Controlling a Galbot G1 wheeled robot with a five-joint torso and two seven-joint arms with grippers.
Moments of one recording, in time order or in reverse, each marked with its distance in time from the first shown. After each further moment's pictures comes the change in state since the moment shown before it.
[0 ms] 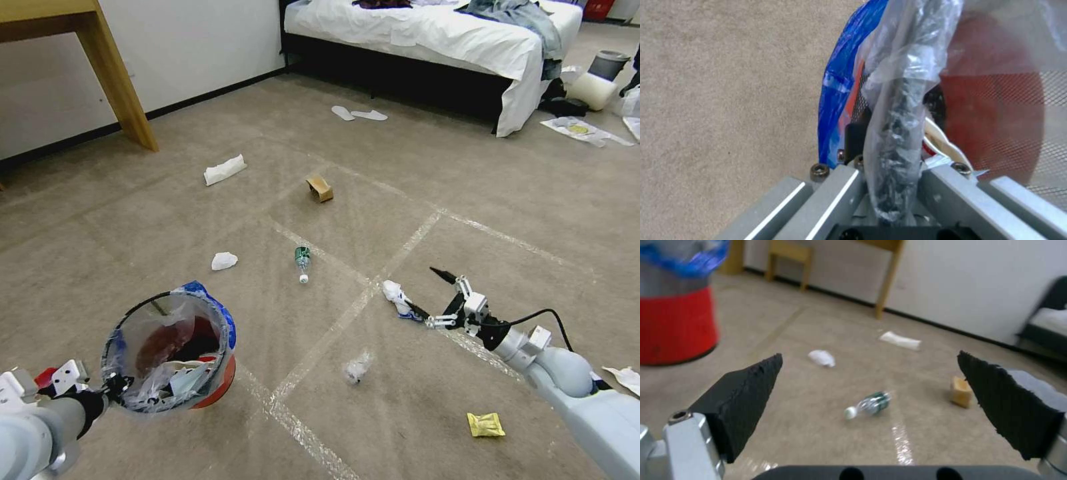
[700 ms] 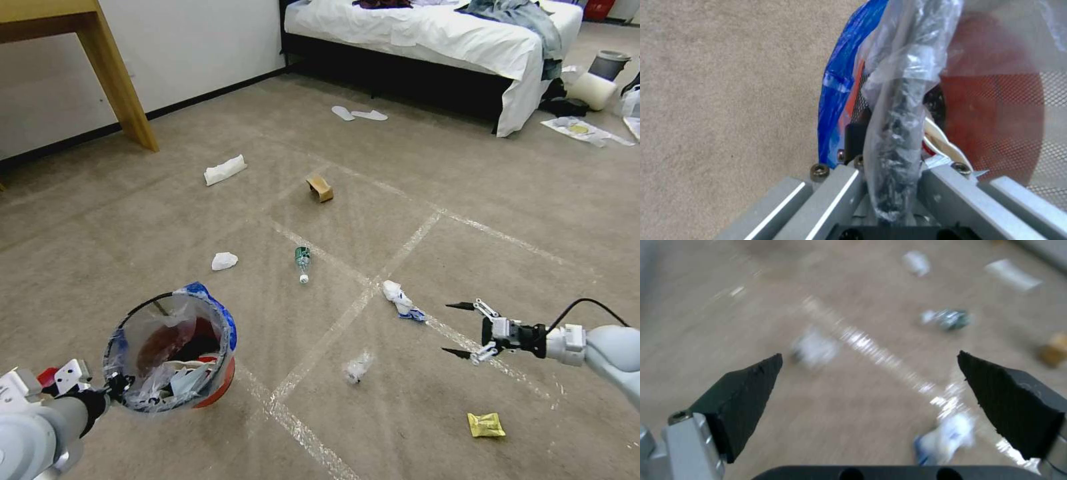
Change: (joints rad) left arm -0.009 0.001 0.025 0.033 0.045 0.001 0.034; right arm 0.162 -0.243 -0.173 -0.189 -0.099 0.071 -0.354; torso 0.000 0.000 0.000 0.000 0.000
